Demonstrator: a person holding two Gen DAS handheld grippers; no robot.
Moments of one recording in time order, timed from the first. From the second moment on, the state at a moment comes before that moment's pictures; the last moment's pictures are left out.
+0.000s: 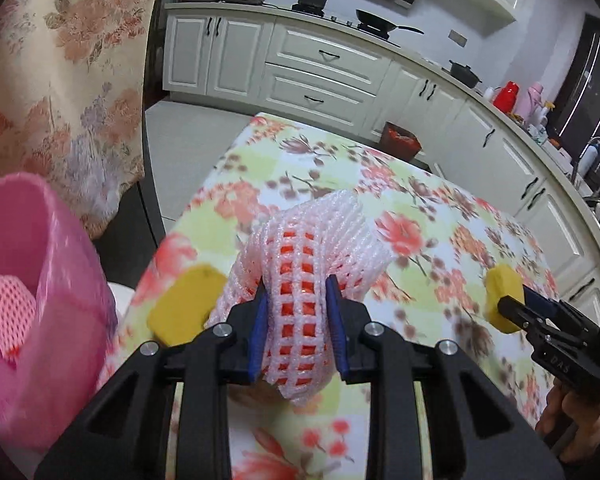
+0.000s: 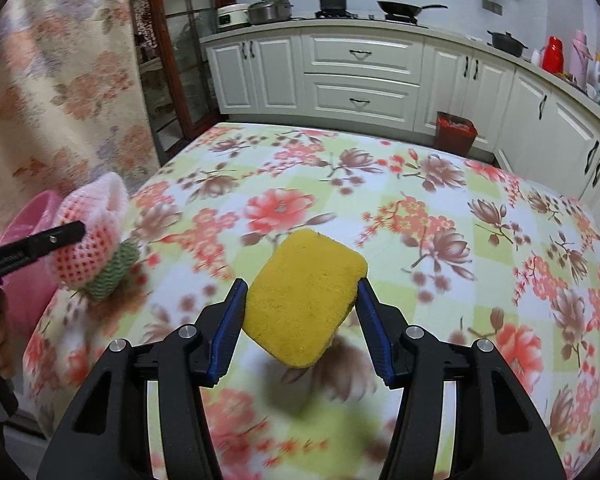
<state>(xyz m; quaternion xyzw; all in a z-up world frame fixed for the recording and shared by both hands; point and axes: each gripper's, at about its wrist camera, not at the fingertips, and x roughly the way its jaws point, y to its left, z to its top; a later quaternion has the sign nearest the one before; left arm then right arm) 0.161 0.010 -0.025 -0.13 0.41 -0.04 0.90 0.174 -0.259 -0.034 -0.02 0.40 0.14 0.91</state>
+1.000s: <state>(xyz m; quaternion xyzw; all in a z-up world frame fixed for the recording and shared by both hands) 0.061 0.024 0.044 -0.15 0.33 -0.08 0.93 0.089 -0.194 0.027 -0.06 0.34 0.19 0.92</state>
